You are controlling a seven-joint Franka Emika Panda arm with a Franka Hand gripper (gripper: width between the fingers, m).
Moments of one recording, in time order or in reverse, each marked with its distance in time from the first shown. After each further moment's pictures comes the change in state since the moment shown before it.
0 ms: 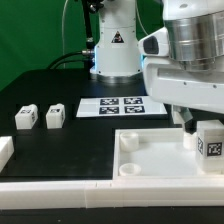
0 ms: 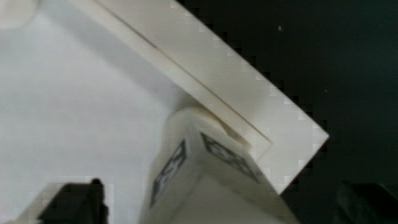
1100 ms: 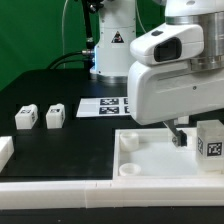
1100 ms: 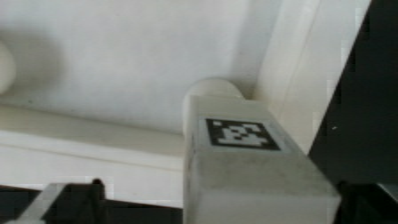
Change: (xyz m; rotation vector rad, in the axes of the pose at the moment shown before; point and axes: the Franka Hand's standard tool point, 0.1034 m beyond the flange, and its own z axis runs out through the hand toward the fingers) arm 0.006 0.003 -0.001 -0.072 0.026 -1.008
